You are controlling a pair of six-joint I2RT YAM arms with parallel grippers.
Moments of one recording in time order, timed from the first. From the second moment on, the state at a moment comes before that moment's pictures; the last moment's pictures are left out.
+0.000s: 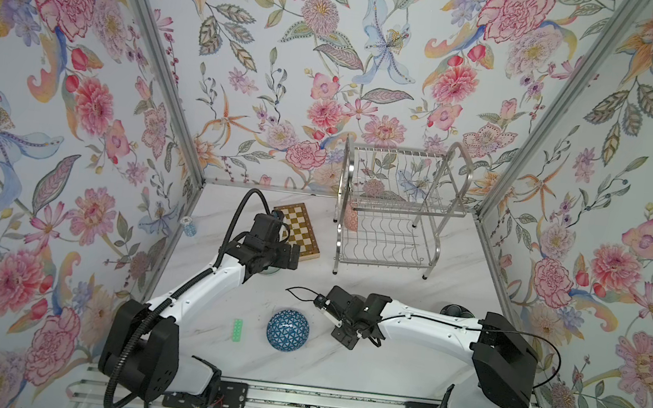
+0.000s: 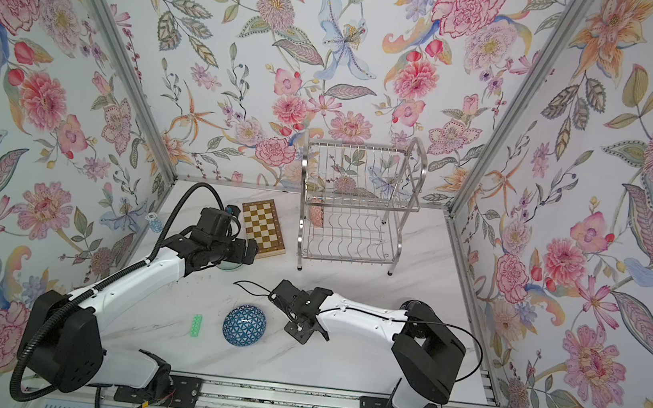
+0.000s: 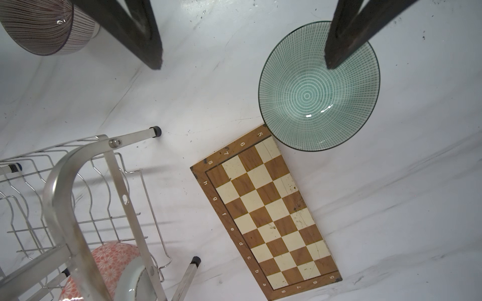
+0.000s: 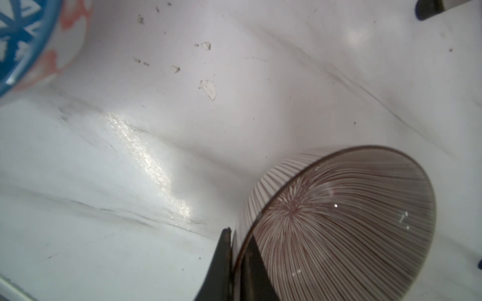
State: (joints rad) left arm -0.38 1.39 1.00 -0.44 -0.02 -0.24; right arm 1.09 1.64 1.05 -0.72 0.20 -0.02
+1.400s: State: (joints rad) left arm -0.38 1.32 0.98 -0.39 0.18 -0.23; right arm 0.68 1.06 0.64 -0.11 -0.13 0.23
